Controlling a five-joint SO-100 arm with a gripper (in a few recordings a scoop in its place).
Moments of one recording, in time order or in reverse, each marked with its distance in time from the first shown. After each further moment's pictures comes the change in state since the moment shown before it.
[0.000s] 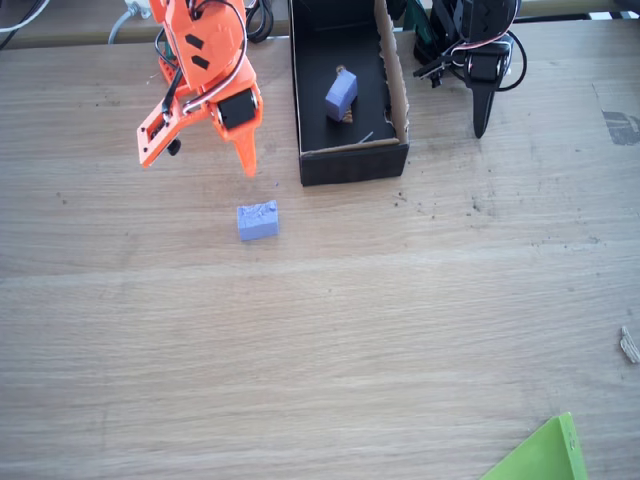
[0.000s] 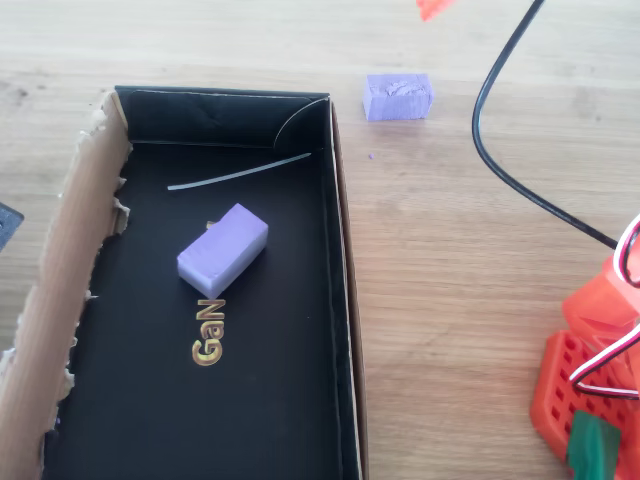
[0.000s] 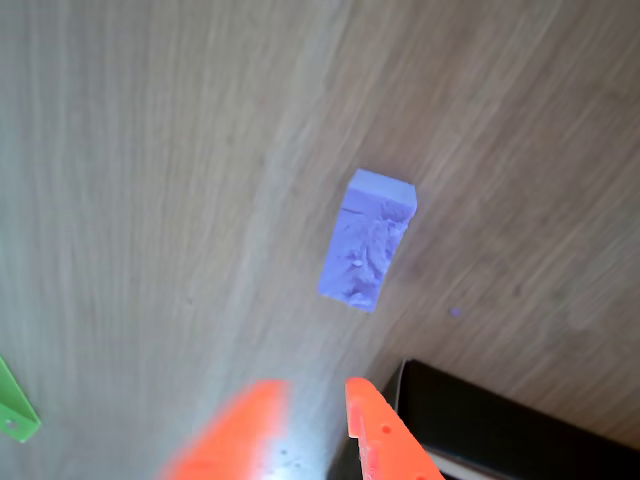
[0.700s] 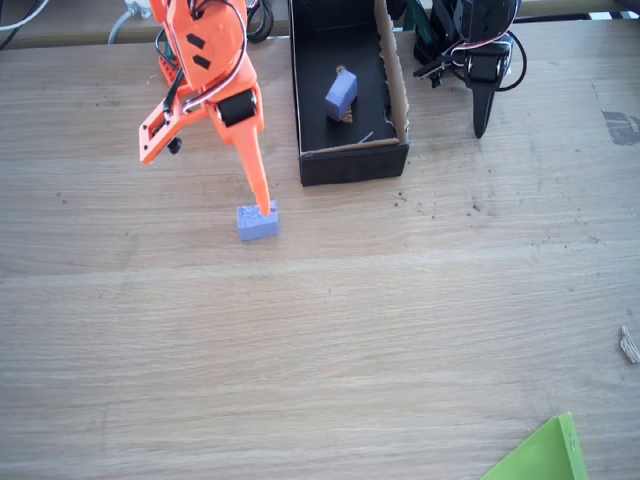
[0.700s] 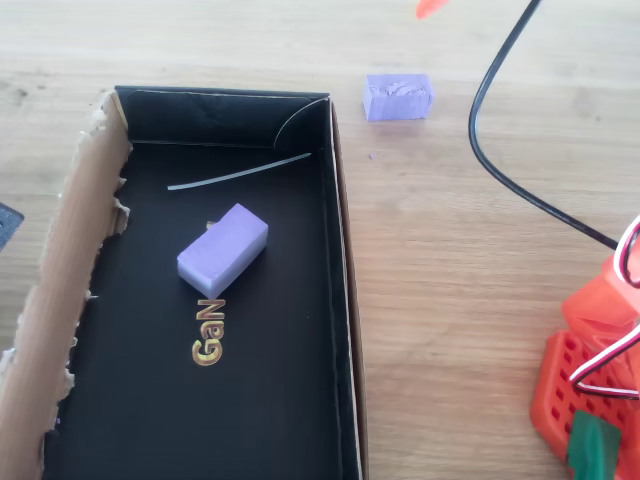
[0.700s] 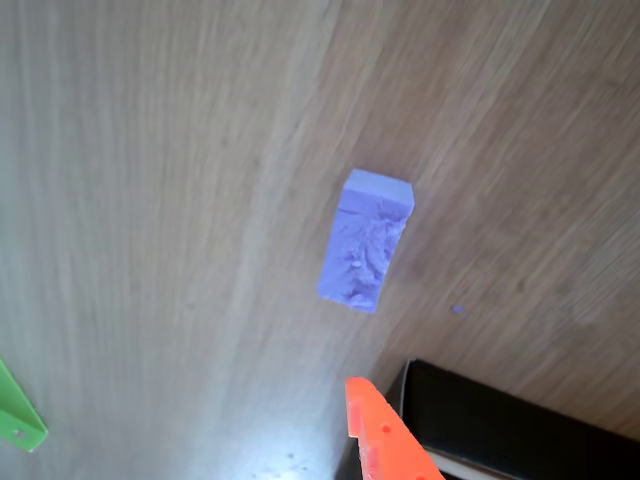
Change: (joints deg) arm 0.4 -0.6 0.8 -0.1 -1.1
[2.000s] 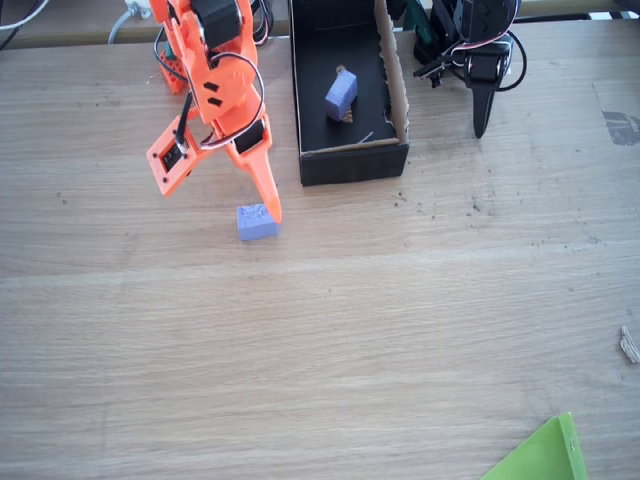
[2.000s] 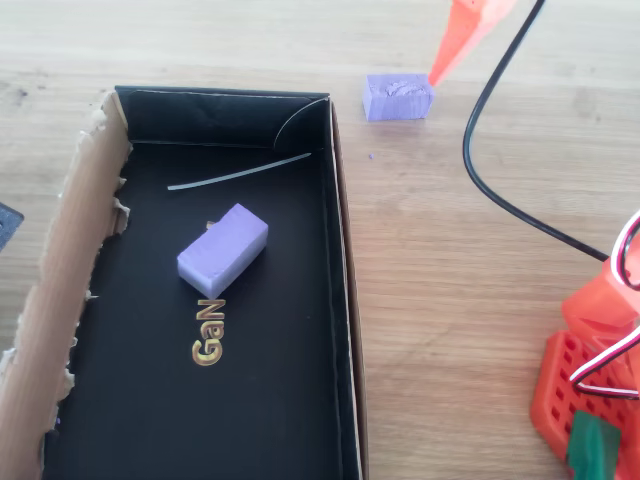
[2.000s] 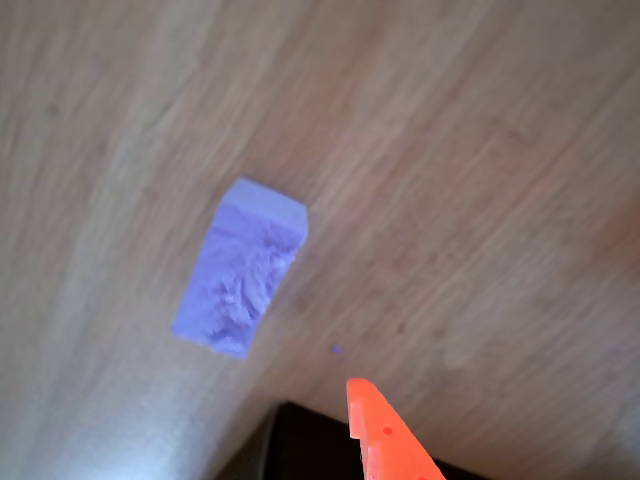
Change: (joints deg) arm -1.9 -6.9 1.6 5.7 12.7
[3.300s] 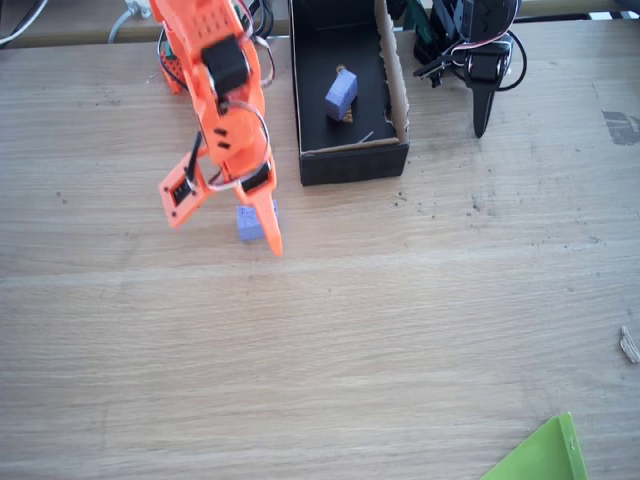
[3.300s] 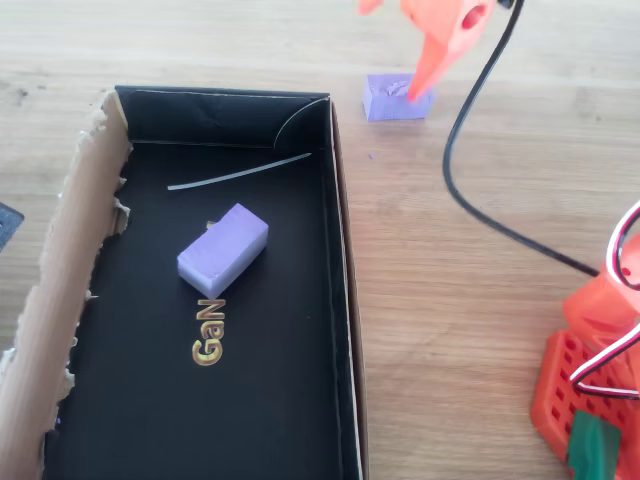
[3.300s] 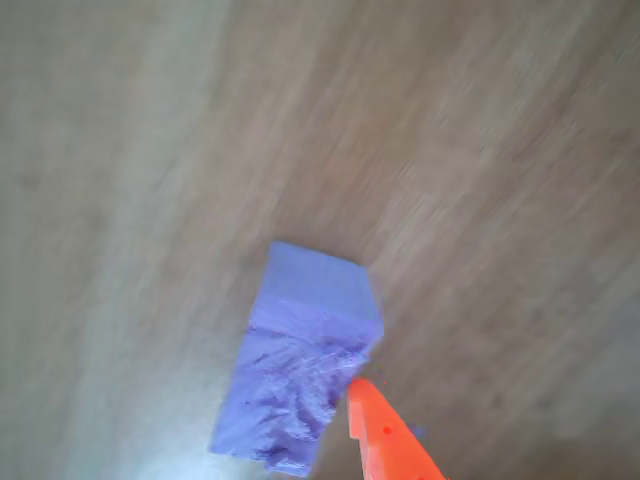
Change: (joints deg) arm 1.8 -9.5 -0.1 -11.9 -5.0
